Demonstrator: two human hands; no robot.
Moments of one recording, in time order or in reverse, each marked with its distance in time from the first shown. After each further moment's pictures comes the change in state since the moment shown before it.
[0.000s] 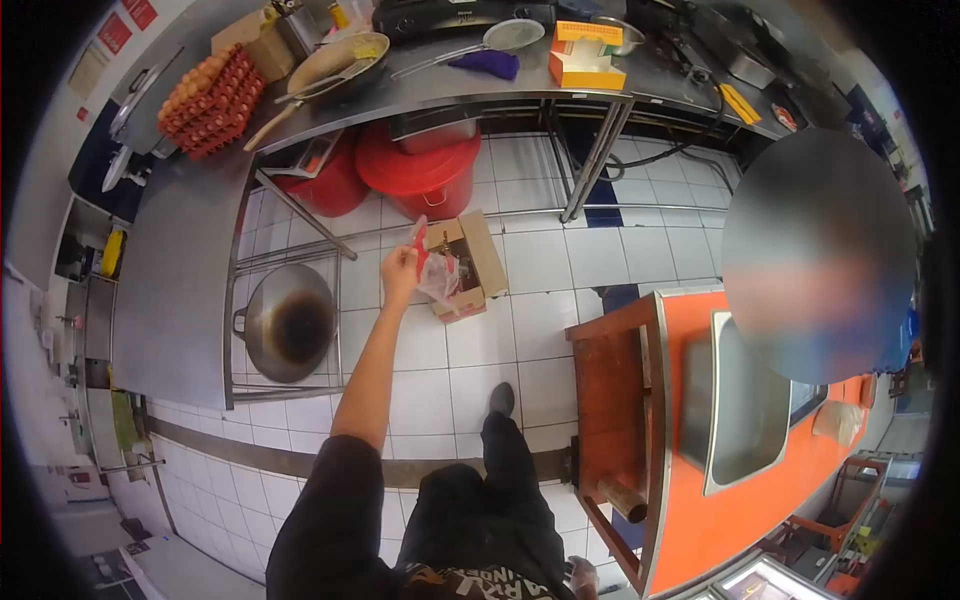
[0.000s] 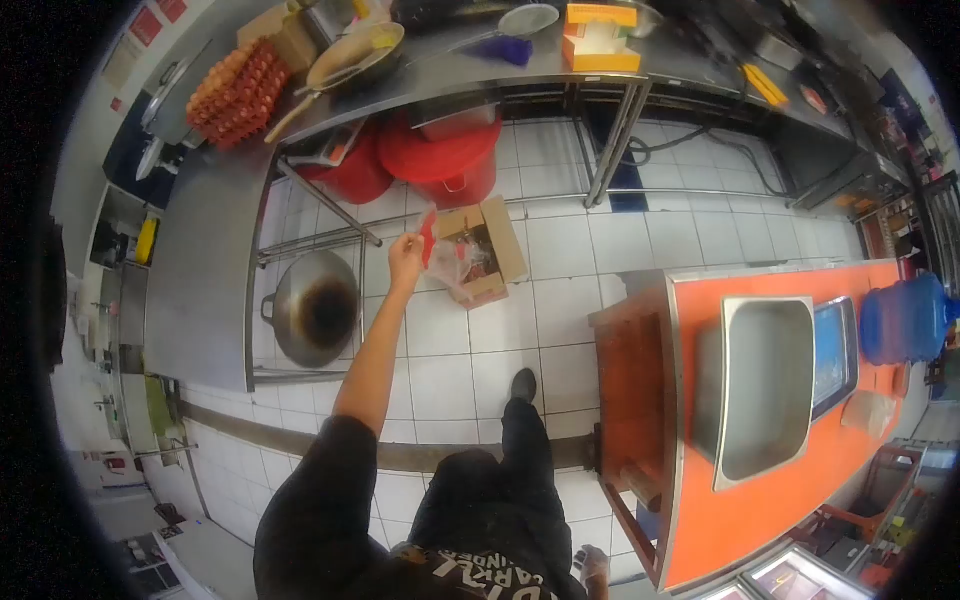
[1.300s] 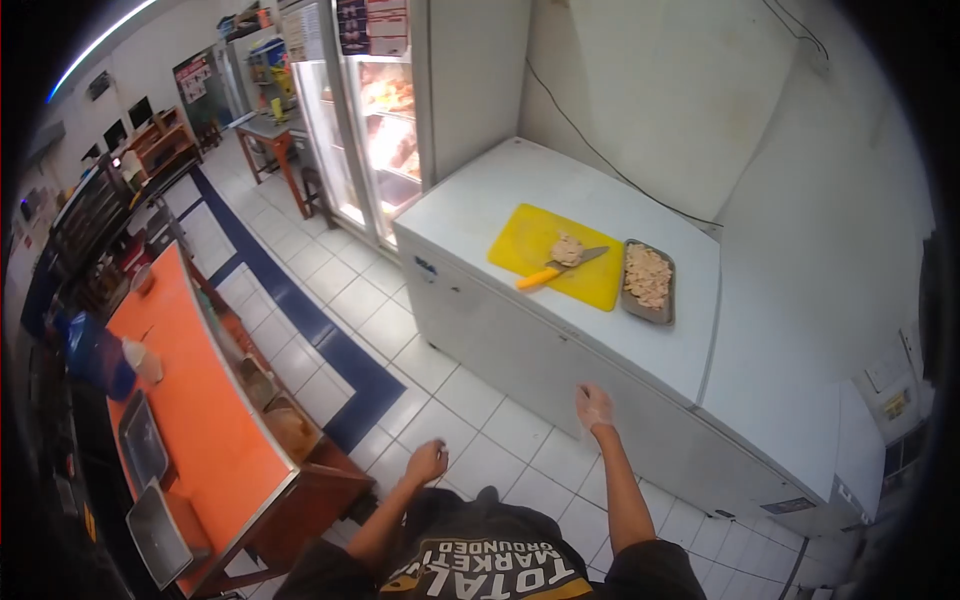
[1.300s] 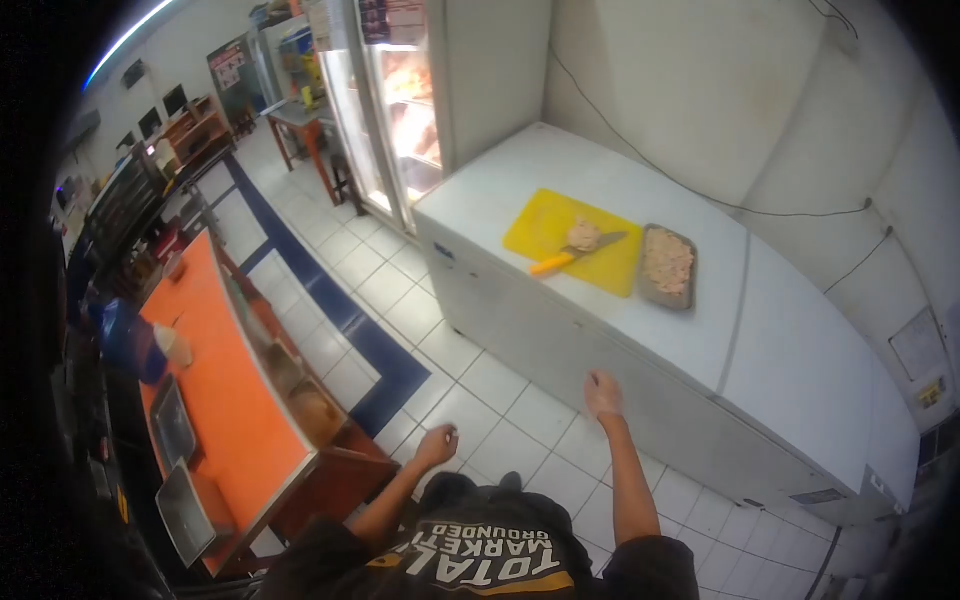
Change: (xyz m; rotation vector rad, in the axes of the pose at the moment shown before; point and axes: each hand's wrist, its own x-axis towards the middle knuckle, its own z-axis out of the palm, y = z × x) left_hand -1.066 0.105 0.039 0.288 -2.490 1.460; right_hand -0.358 0.598 0.005 0.817 1.637 0.323
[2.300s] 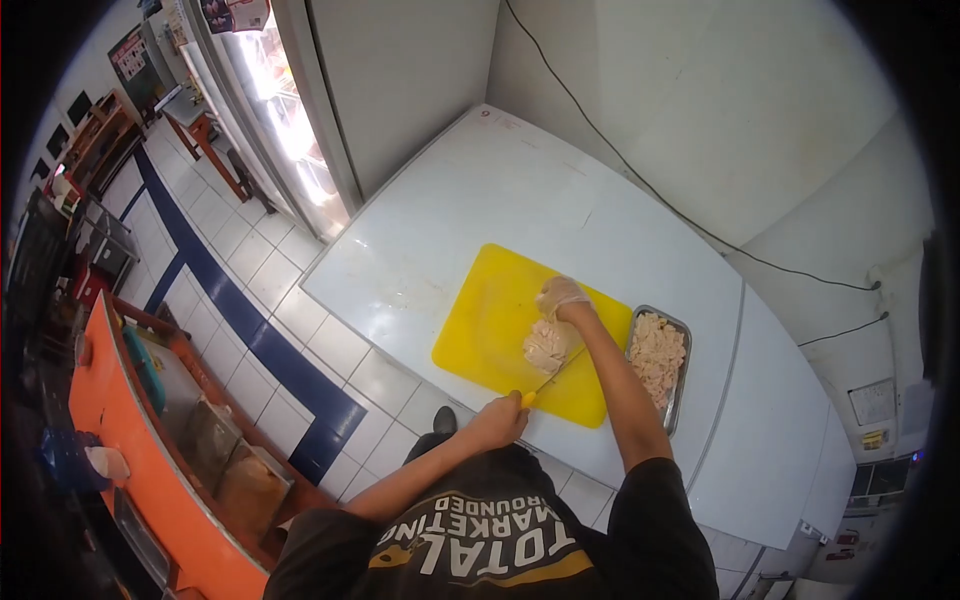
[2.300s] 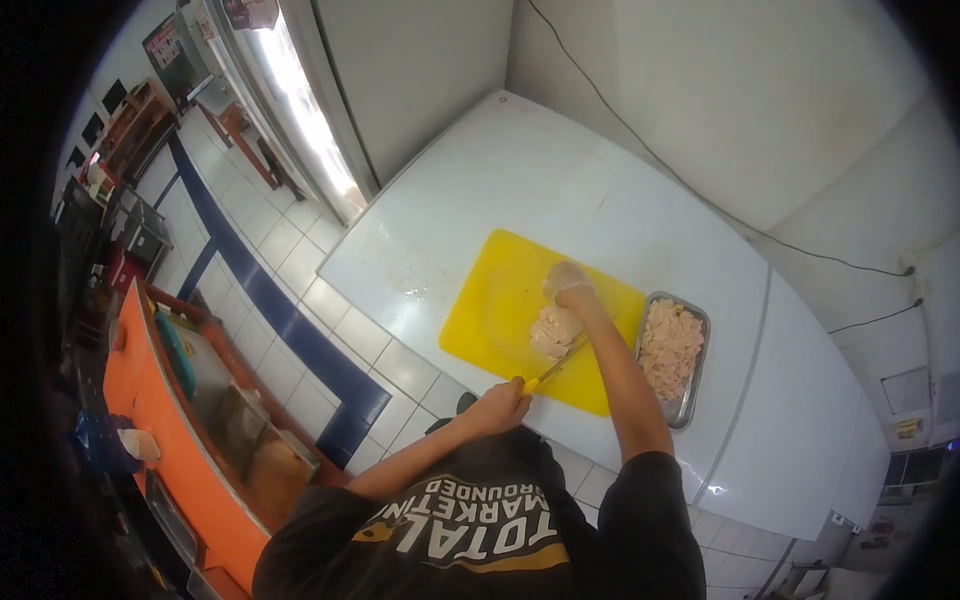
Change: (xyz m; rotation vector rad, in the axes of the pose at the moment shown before) left_hand 0.448 0.280 -0.044 -0.113 -0.332 0.279; right_hand 0.557 -0.130 0.005 -0.491 -0.472 -0.202
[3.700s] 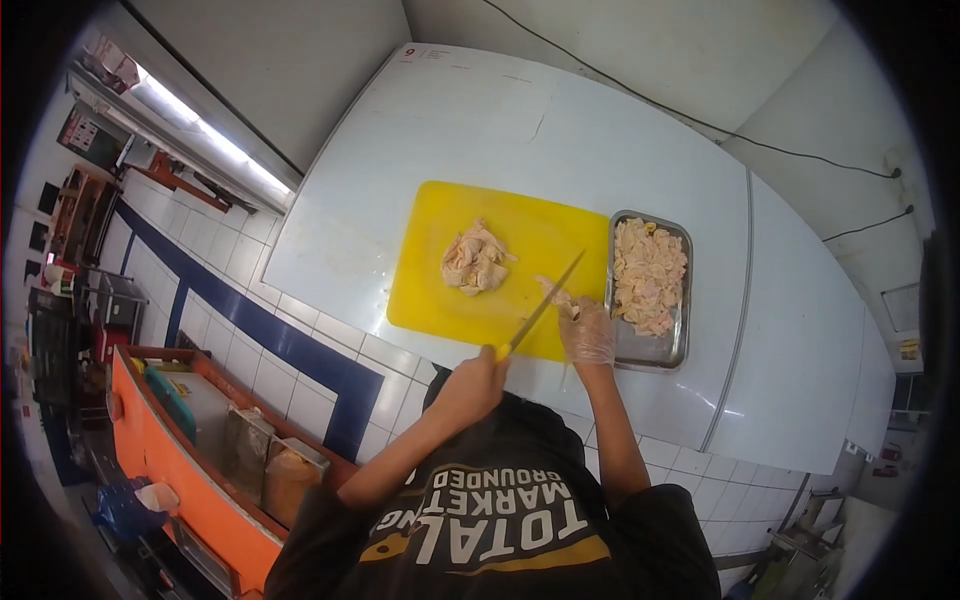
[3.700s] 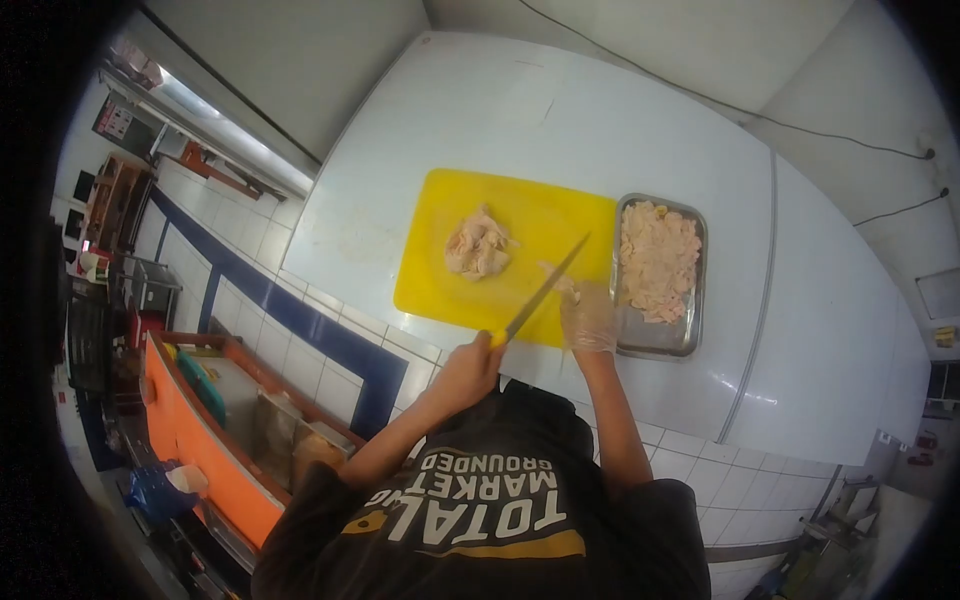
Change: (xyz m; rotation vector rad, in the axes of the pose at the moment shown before) left_hand -0.003 0.046 0.012 0.049 0.020 -0.054; right_hand -0.201 0.047 0.099 0.363 0.618 0.400
